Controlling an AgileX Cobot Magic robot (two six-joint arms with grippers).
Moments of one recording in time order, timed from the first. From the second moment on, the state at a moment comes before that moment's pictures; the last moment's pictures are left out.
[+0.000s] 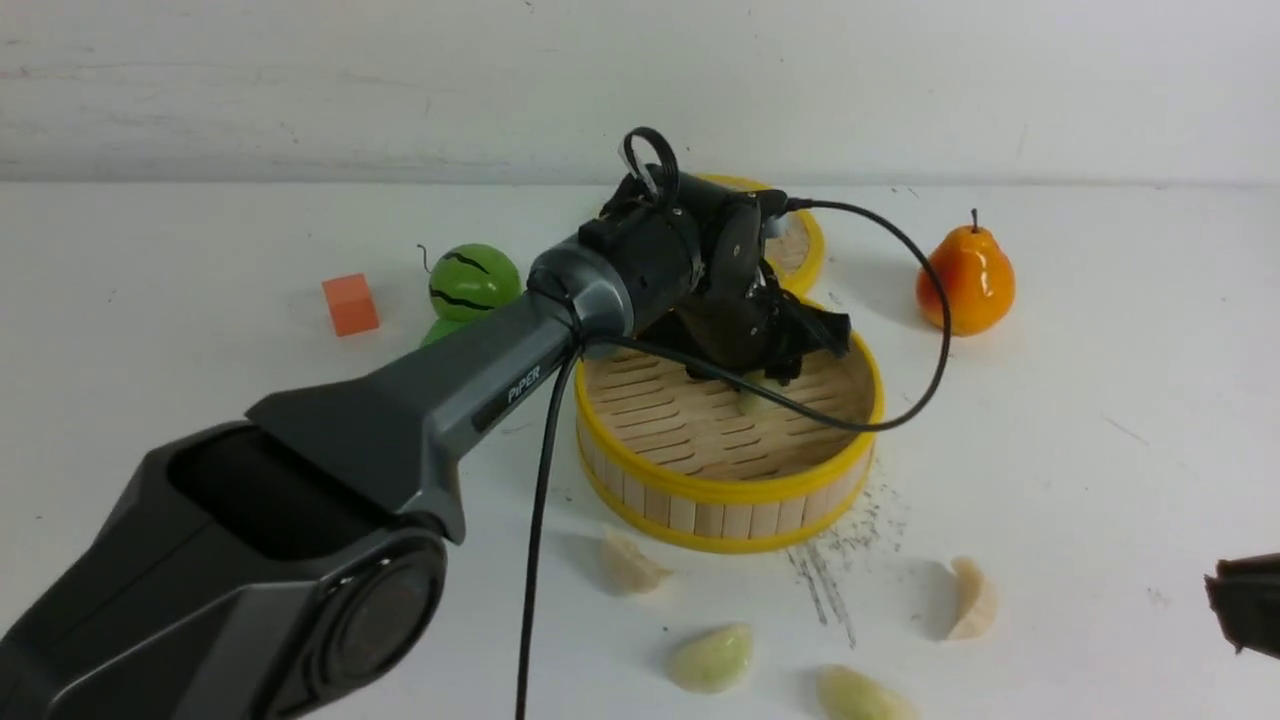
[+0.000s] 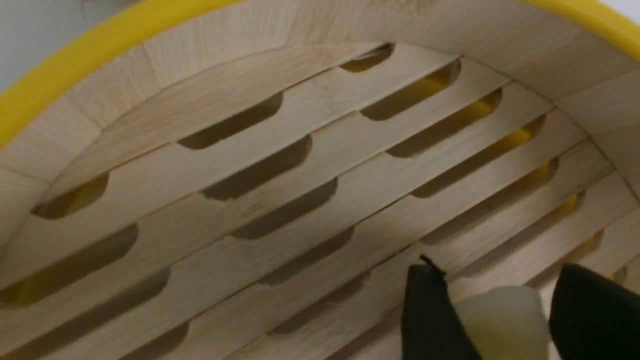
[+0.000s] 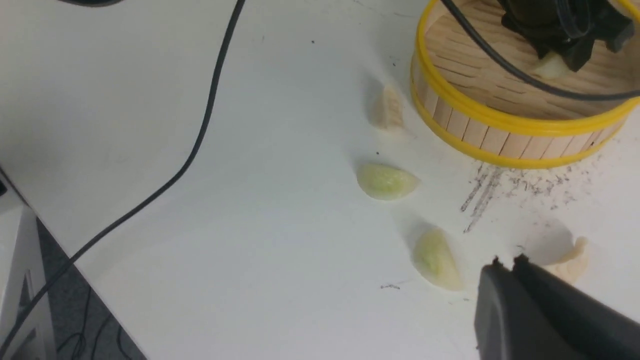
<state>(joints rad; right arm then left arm) 0.20 0.68 -0.85 0.60 1.01 -0.61 -0.61 2.51 -2.38 0.00 0.85 -0.45</state>
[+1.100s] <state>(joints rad) 0.22 0.68 -0.85 0.58 0.94 -0.61 -0.61 1.73 -1.40 -0.11 0.96 -0.35</state>
